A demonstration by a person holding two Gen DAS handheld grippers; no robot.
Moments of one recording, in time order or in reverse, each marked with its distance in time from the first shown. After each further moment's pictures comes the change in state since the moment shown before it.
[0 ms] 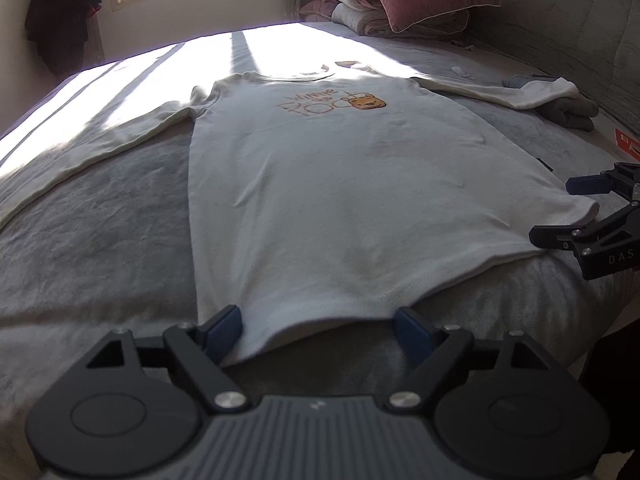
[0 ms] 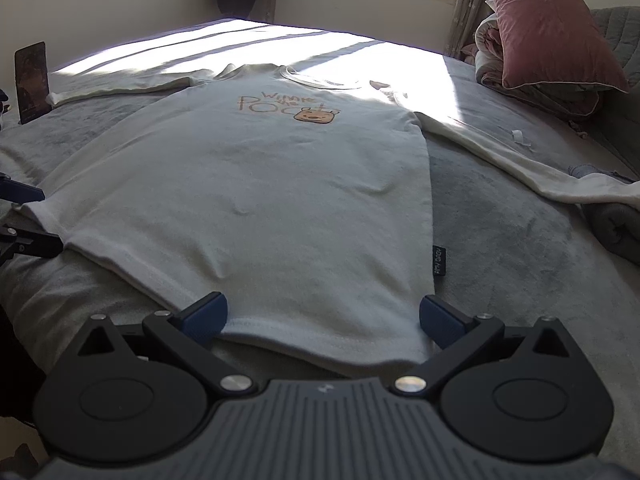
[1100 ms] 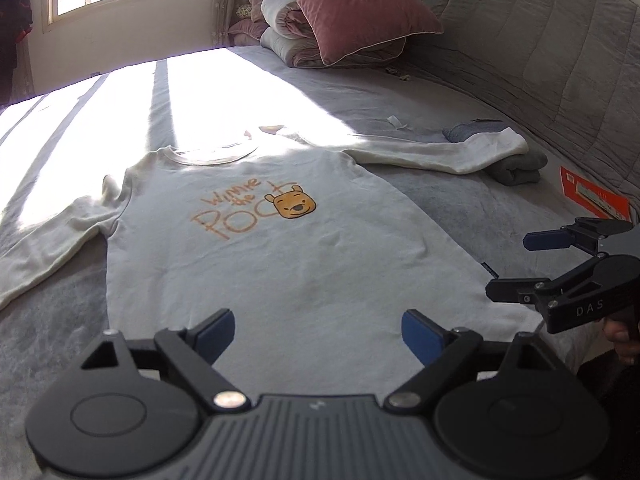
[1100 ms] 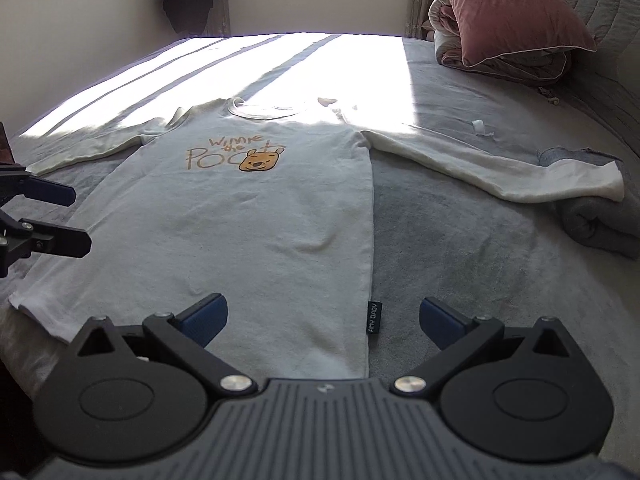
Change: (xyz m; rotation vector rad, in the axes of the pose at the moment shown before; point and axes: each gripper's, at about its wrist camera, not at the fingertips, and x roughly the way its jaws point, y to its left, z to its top) left arm 0.020 -0.007 0.128 0.054 -0.039 -0.232; right arm -0.009 -0.055 0.056 0.194 0.030 0.010
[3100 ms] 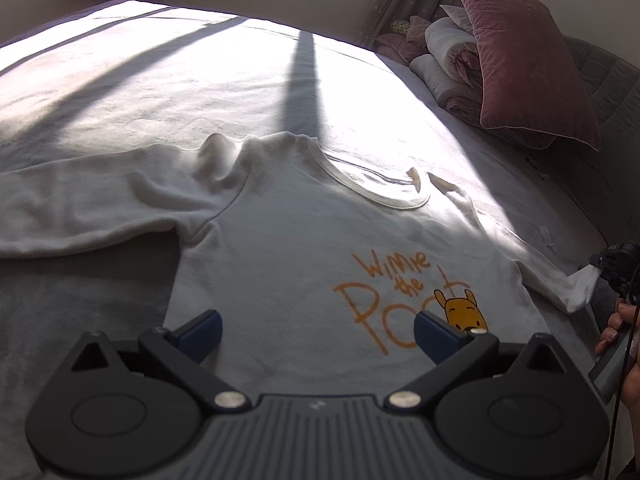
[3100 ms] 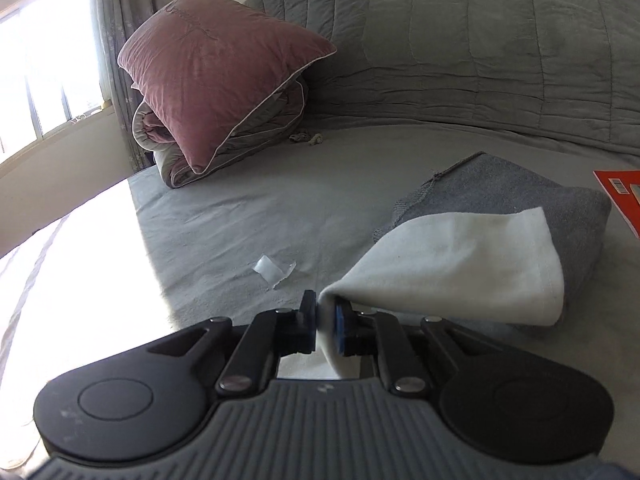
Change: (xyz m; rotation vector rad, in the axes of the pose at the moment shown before) left arm 0.102 0.125 0.038 -0.453 -0.052 0.143; right arm 0.136 -0.105 0.115 0.637 -0.382 -0.623
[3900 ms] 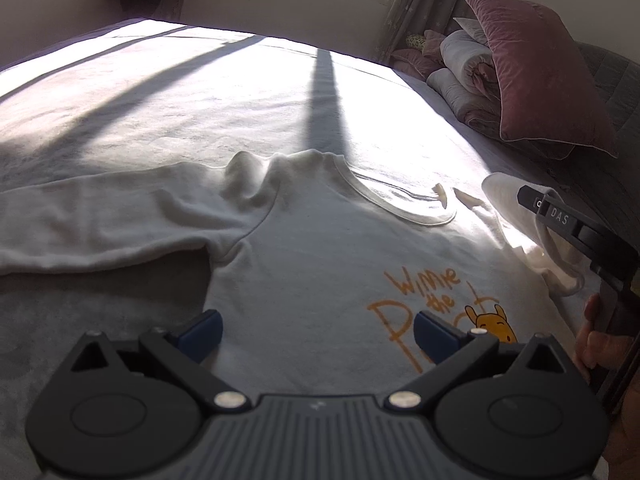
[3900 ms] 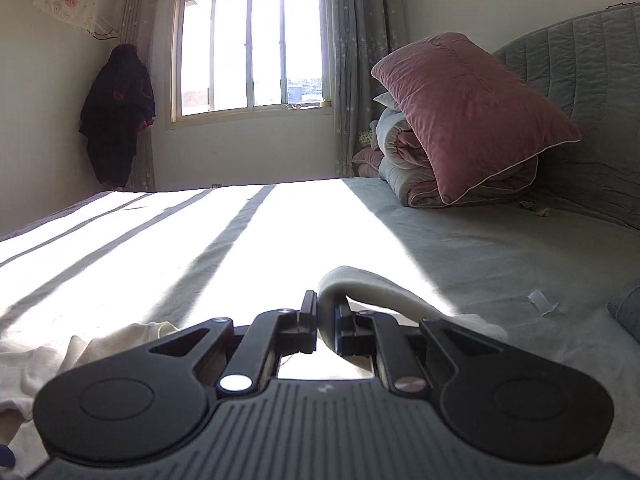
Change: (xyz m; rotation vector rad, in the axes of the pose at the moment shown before) left arm 0.000 0.008 0.000 0.013 -0.062 0.073; right arm -0.054 0.137 -0.058 -0.407 -0.088 0.544
